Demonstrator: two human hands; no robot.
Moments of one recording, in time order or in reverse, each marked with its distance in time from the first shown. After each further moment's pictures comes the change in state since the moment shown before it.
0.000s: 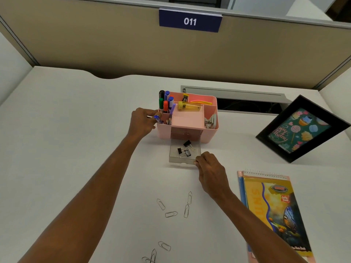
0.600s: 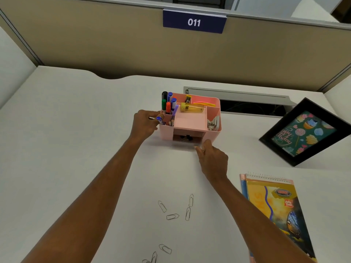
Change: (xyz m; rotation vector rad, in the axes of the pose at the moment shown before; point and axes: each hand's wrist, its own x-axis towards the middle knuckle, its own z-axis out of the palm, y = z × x) left_hand -0.001 -0.004 0.002 -0.067 0.027 -0.016; right_hand 0.040 0.013 0.020 -0.056 0.121 0.157
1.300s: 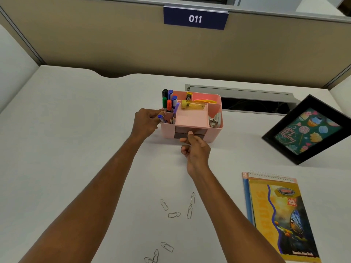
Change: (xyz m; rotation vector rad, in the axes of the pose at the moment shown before) left_hand -0.002 0.000 -0.002 0.006 -0.018 -0.015; right_hand 0.039 -0.083 -0.012 1.369 -0.093 1.259
